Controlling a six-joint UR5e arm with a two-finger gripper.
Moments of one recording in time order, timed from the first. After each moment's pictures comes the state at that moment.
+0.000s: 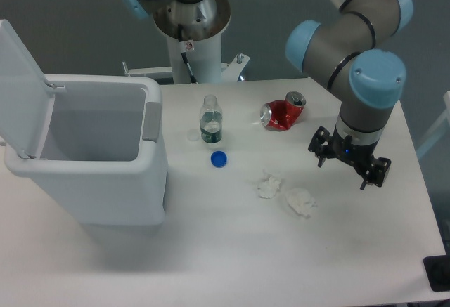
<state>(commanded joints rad) 2.69 -2.04 -1.40 -1.16 1.56 1.30</state>
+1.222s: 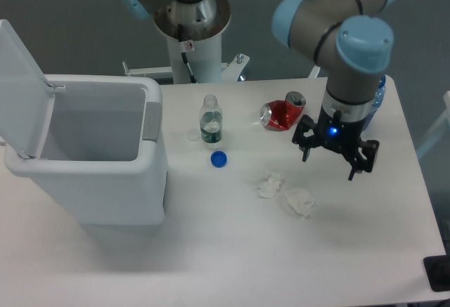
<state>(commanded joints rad) 2.67 -1.84 -1.50 -1.10 1.37 1.01</state>
